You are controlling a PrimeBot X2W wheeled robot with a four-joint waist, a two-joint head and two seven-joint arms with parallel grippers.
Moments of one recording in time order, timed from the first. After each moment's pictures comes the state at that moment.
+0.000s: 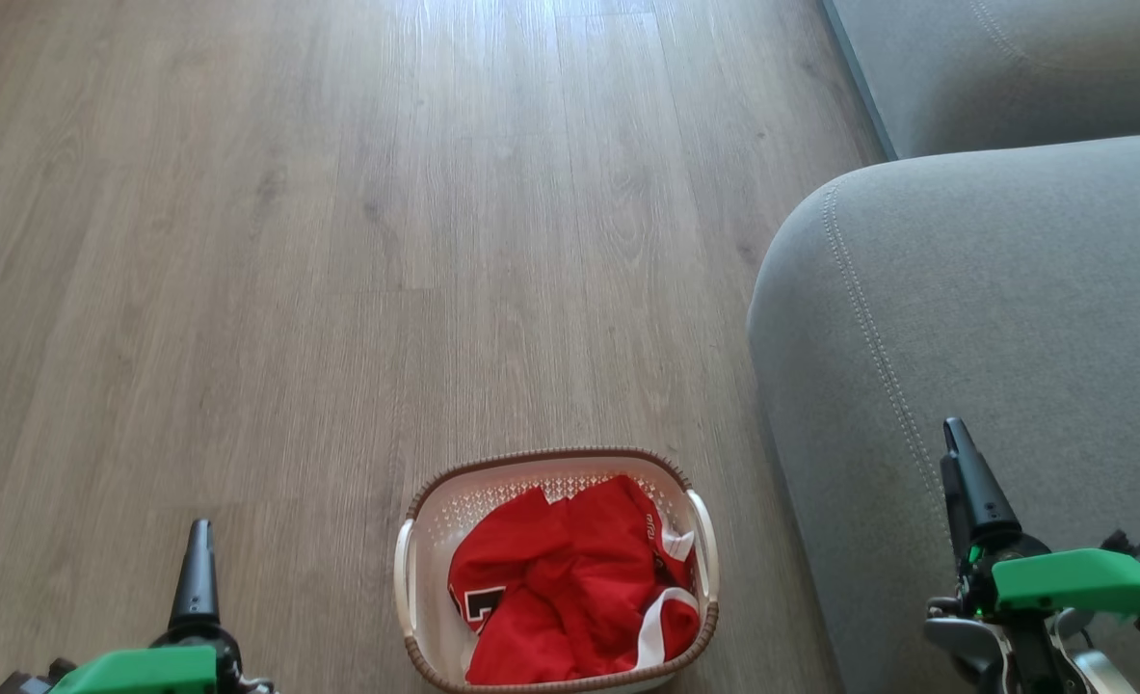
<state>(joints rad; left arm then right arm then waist) 0.02 0.03 0.02 0.19 -1.42 0.00 0.02 -0.01 -0.25 0.24 0.23 1.67 0.13 -0.23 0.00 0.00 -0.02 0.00</state>
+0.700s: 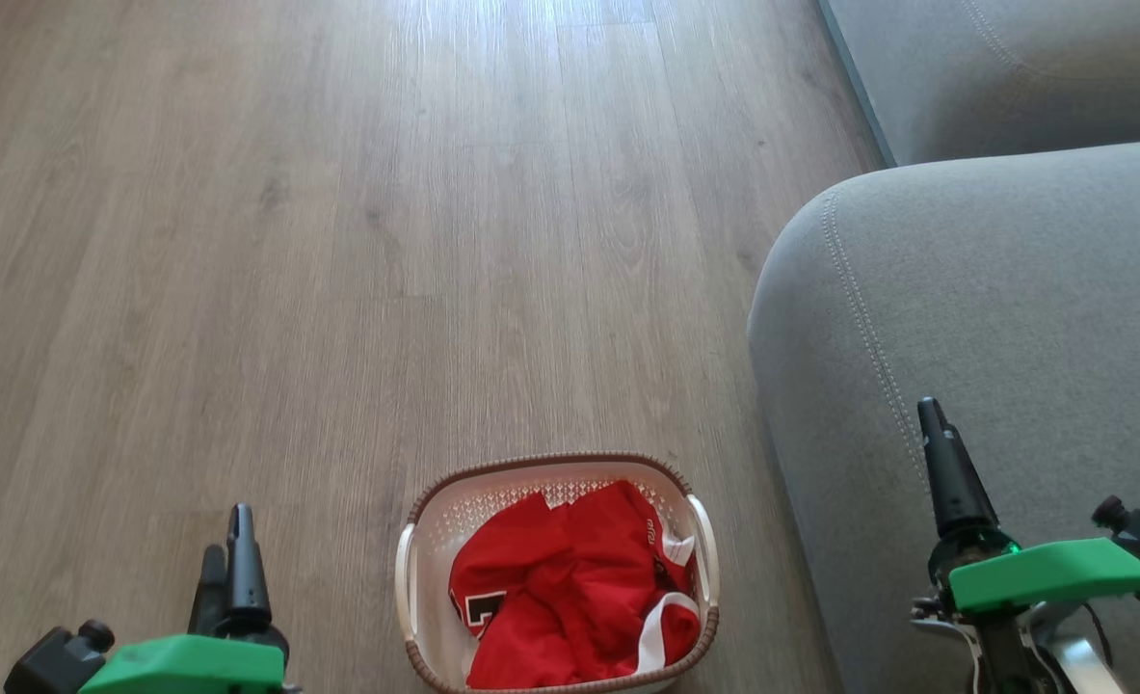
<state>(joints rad) 0.02 0.03 -0.05 0.16 -1.04 0.03 -0.04 -0.01 -0.21 0.20 0.18 1.26 0.13 -0.24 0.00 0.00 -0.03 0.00</state>
